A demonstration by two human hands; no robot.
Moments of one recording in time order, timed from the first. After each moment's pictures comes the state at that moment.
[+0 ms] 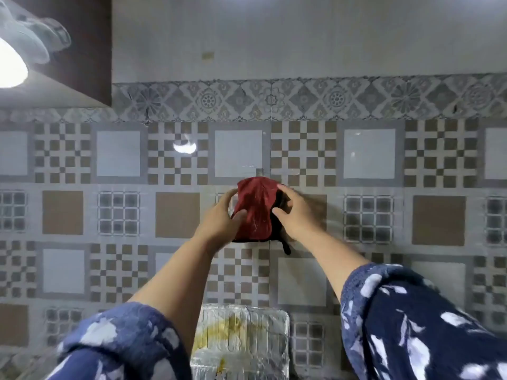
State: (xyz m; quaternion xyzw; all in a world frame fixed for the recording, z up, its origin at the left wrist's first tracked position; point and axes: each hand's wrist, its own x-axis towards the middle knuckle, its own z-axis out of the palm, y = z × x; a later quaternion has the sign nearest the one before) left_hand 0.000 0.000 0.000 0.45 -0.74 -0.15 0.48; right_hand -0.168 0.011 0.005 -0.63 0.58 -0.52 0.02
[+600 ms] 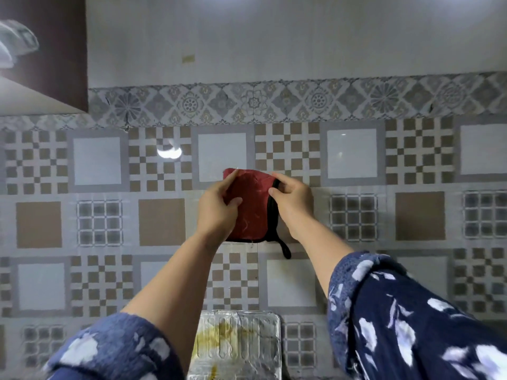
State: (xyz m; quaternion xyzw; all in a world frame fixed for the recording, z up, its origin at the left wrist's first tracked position) left_hand -0.029 0.012 0.021 0.36 -0.69 -0.16 0.61; right_hand -0.167 0.028 0.029 -0.53 0.47 -0.70 0.11
